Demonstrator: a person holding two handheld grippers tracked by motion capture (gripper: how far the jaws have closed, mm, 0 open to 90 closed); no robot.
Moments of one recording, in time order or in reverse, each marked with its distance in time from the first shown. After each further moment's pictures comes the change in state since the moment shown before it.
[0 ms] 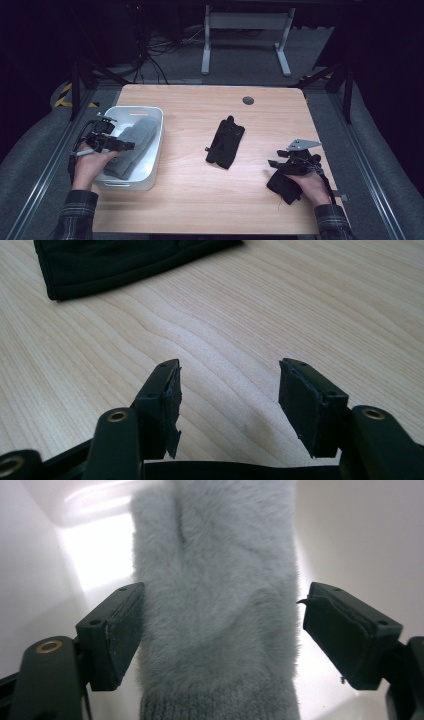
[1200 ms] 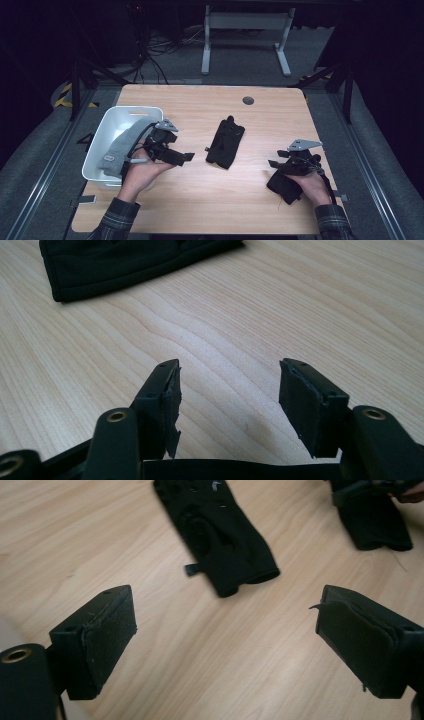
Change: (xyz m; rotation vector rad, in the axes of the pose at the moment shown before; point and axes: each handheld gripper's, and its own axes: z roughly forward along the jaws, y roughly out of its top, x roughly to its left) left arm -0.173 0.022 0.019 -0.133 -0.266 0.378; right arm 0.000 0.000 -0.003 -0.004 0.004 0.000
